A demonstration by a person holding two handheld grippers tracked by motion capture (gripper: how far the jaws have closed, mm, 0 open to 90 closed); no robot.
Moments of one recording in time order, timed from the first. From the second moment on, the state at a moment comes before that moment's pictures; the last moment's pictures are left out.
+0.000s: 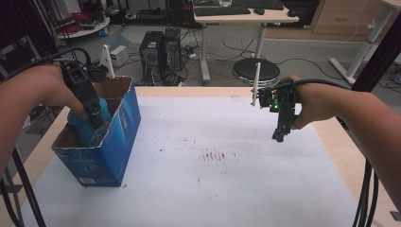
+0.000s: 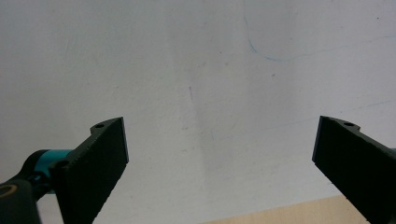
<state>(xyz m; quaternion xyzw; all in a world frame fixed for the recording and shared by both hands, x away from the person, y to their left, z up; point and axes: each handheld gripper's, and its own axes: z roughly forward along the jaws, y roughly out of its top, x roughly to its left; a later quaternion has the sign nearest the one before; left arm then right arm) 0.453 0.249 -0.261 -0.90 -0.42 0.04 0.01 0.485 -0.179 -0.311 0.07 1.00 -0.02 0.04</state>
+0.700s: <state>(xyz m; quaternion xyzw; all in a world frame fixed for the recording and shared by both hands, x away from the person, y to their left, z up) 0.455 0.246 -0.291 -0.94 -0.34 0.03 0.01 0.485 -0.180 -0.316 0.07 1.00 -0.02 0.03</state>
